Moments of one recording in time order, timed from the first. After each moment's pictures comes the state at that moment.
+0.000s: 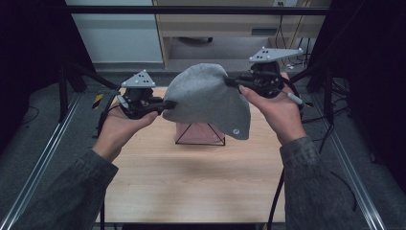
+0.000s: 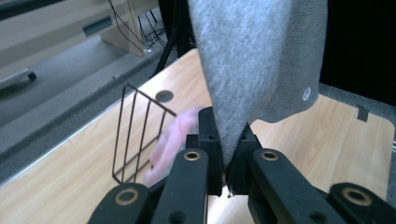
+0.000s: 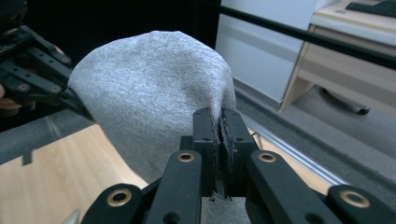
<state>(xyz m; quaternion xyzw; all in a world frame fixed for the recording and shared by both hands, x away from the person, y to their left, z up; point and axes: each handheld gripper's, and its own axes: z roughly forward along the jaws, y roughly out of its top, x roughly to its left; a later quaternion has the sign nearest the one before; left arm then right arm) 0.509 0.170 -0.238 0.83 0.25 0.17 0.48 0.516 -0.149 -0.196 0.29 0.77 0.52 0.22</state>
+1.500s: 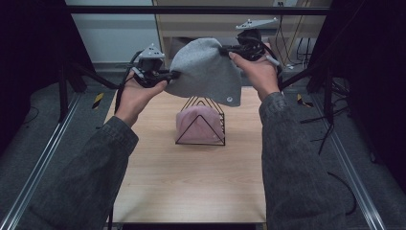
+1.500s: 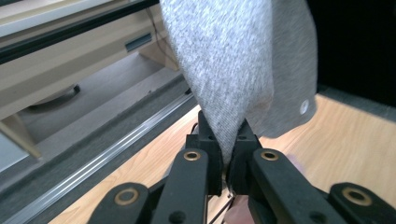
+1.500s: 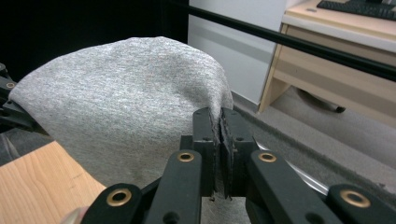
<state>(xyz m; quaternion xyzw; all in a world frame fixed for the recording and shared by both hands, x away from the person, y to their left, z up) 0.608 0.159 -0.245 0.80 0.27 0.23 0.48 0.648 -0.138 -0.204 0.32 0.76 0.51 0.24</state>
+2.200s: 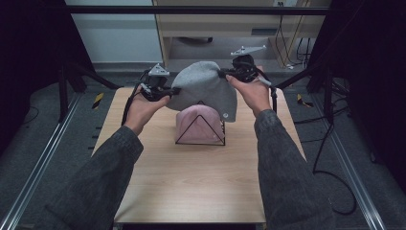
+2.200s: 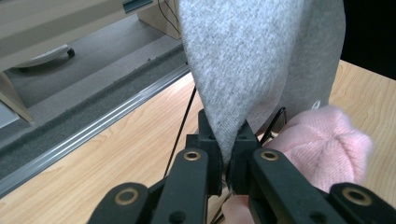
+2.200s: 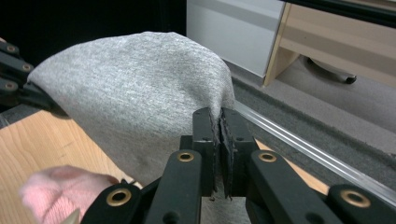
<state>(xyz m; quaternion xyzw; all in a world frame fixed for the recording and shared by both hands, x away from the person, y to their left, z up) 0.626 0.161 -0.310 0.82 0.31 0.20 0.44 0.653 -0.136 -0.276 0.34 0.78 0.48 0.22</state>
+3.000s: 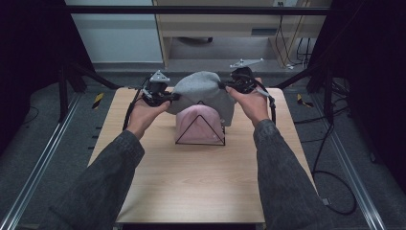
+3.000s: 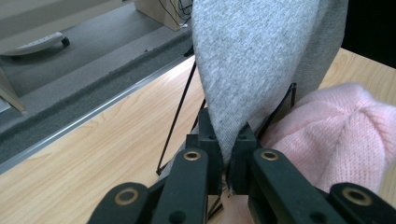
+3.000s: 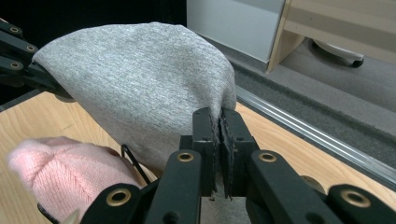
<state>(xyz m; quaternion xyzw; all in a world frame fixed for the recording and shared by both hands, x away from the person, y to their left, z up) 0.629 0.163 -0.333 0.82 0.32 0.19 0.43 0.645 -0.137 -0.309 0.36 0.78 0.47 0.20</state>
